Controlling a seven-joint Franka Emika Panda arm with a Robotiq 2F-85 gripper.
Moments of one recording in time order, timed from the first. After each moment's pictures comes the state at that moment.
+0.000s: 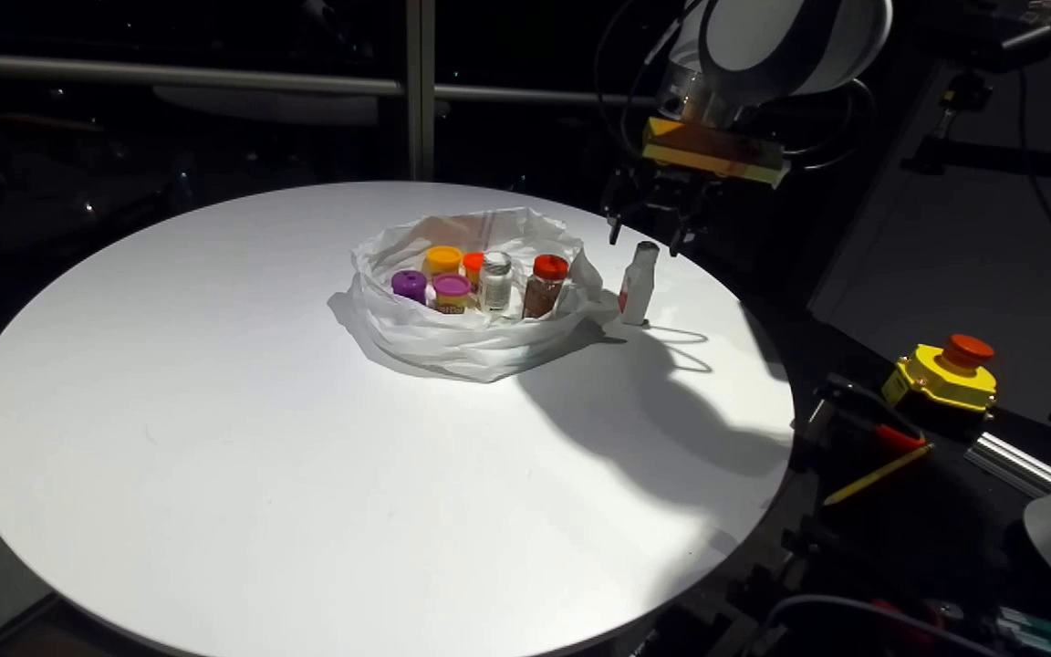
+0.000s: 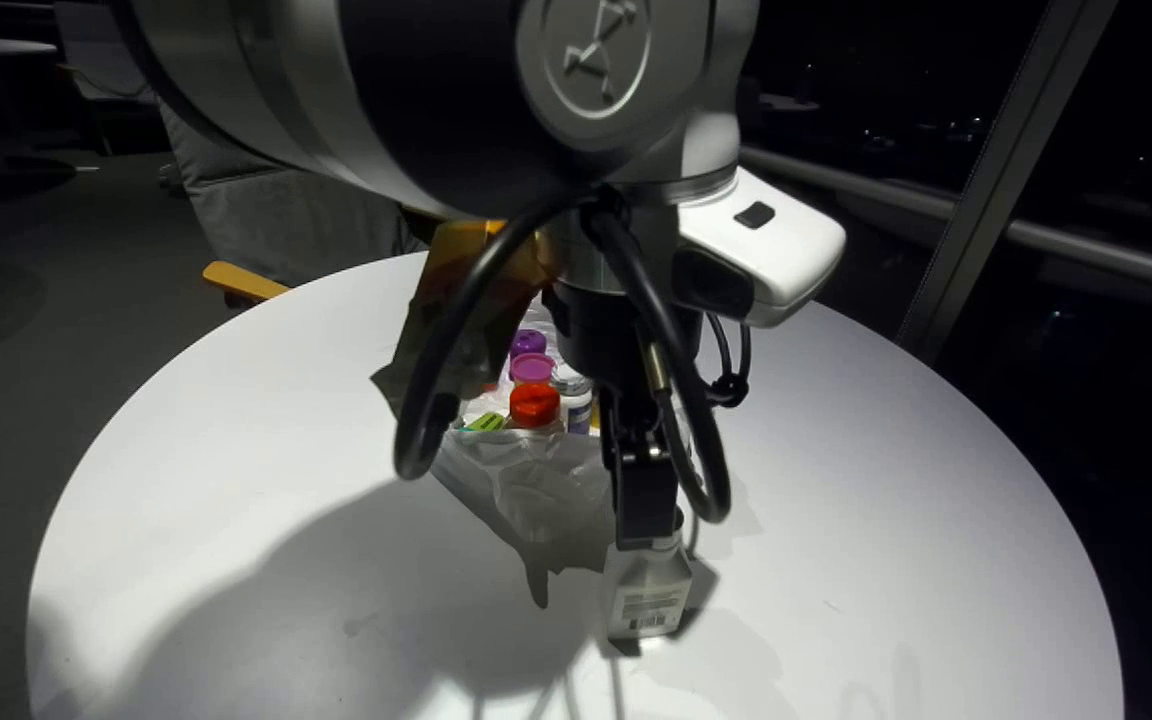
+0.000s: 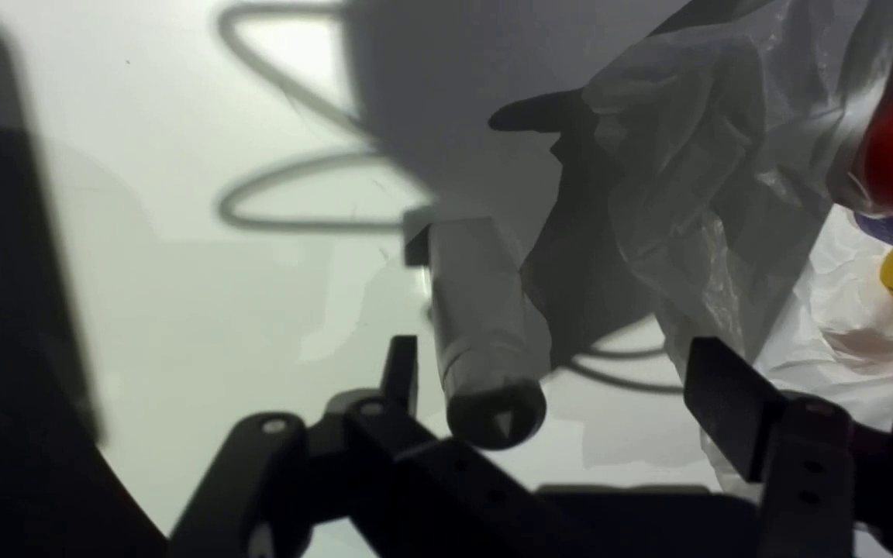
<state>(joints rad) 0.01 0.23 -0.26 -2.46 -0.01 2.82 0.78</state>
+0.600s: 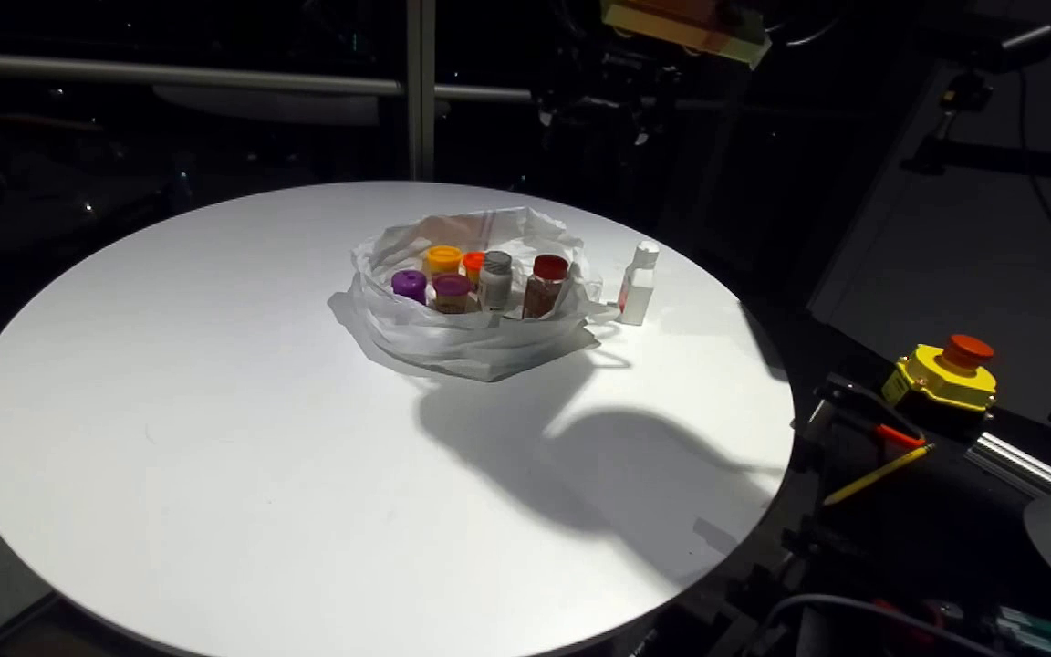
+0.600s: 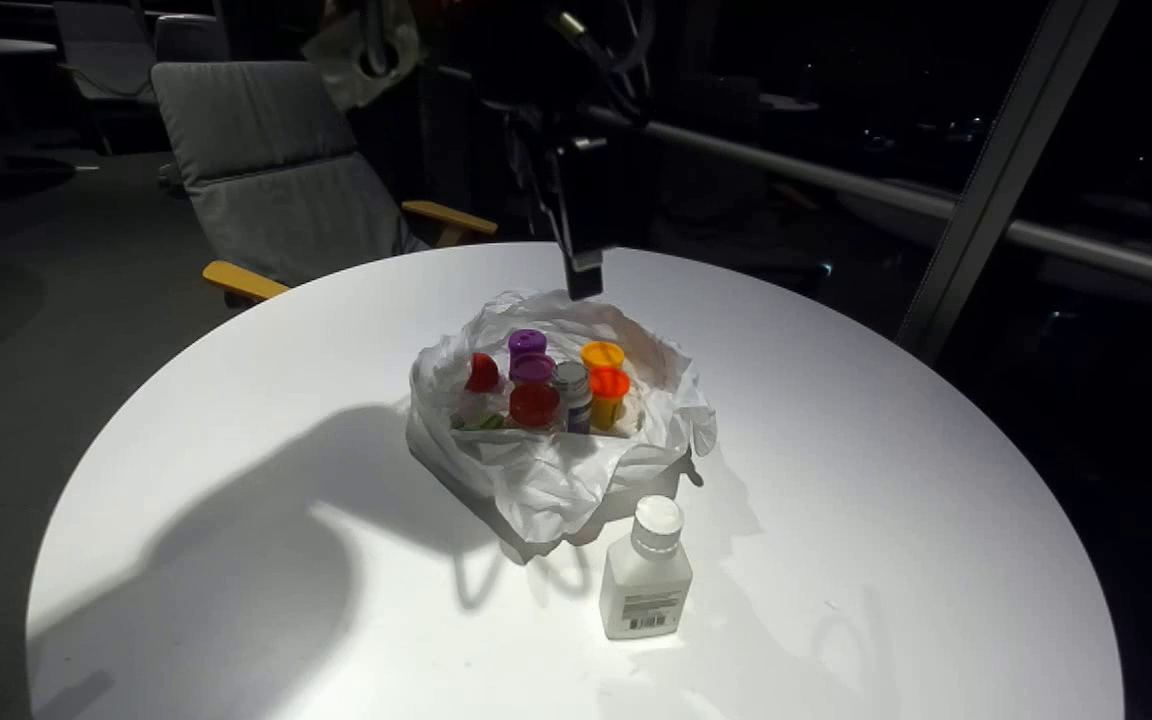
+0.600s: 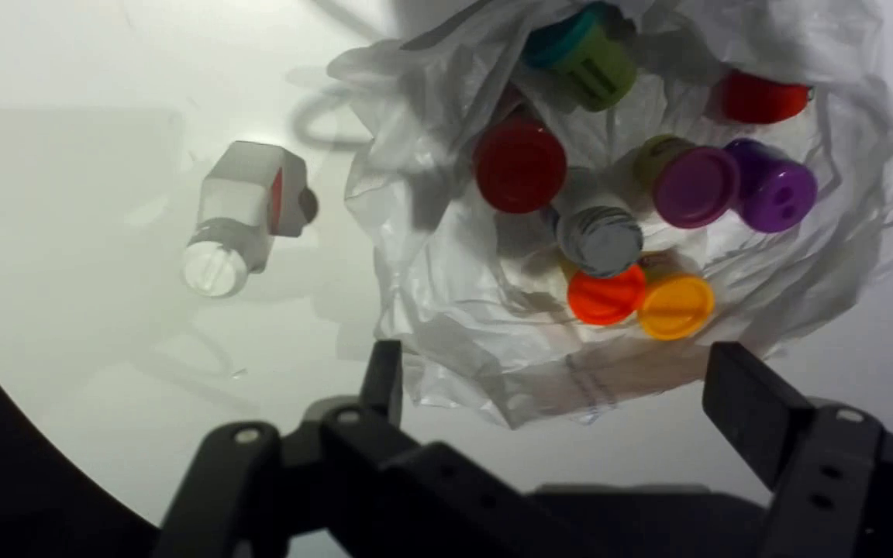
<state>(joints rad) 0.07 0.05 -0.13 -2.36 -0.18 2.65 0.84</state>
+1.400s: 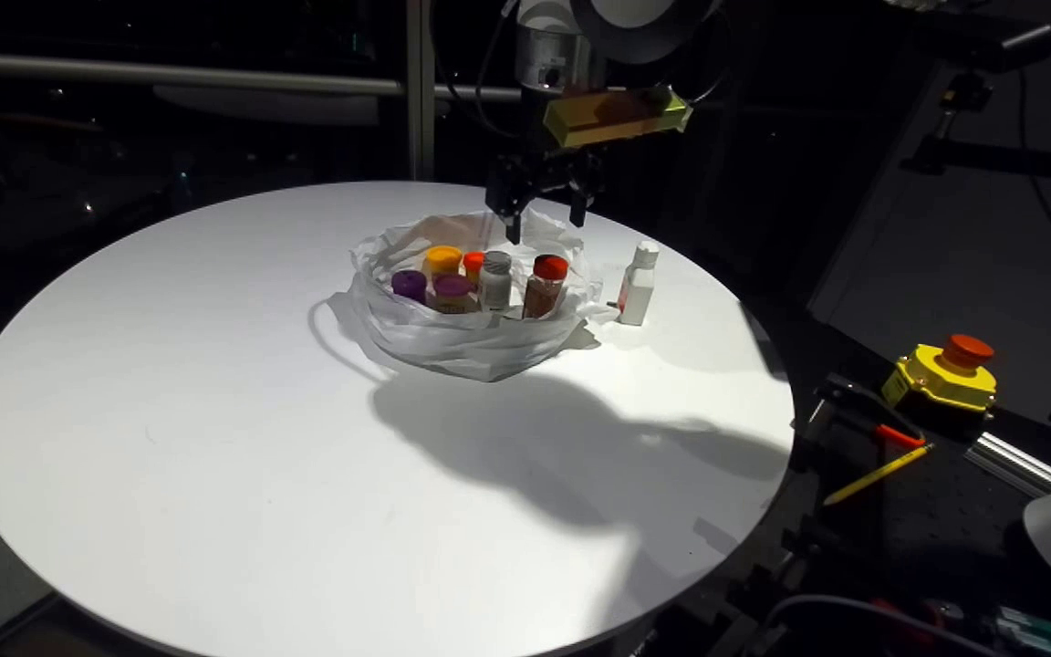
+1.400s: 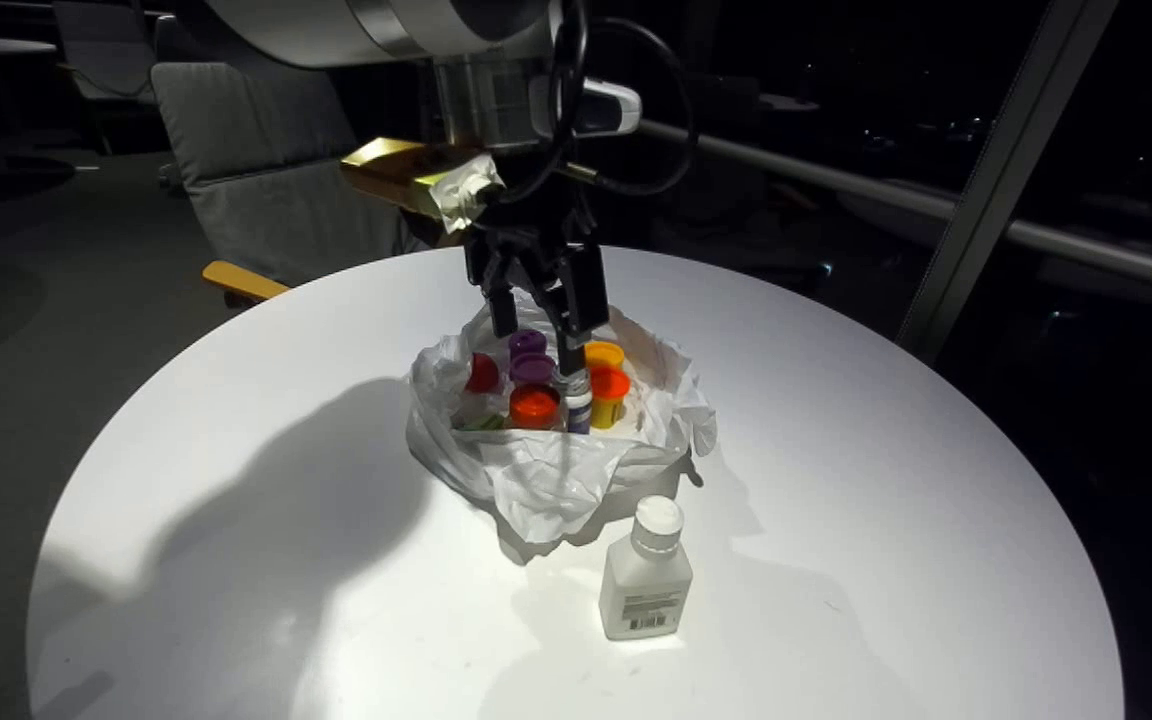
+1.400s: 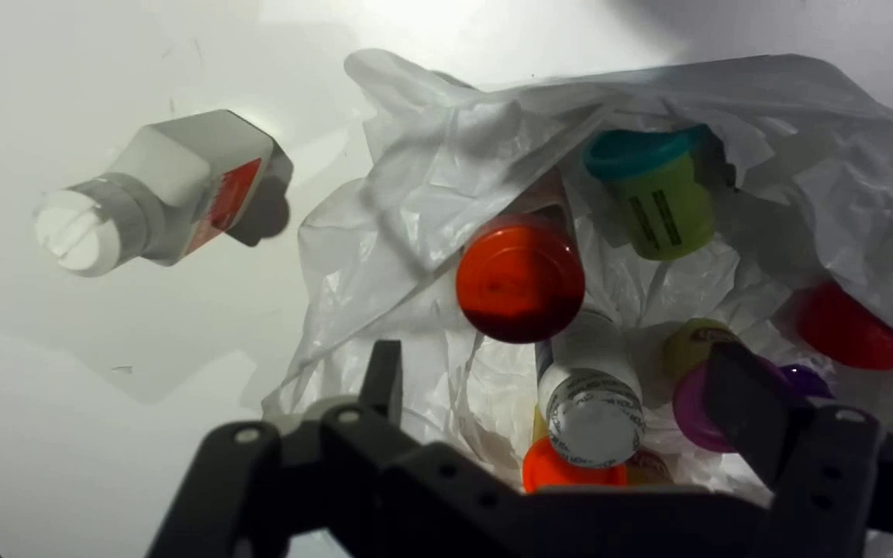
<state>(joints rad) 0.07 0.36 -0.07 -2.14 -0.25 2.52 0.58</state>
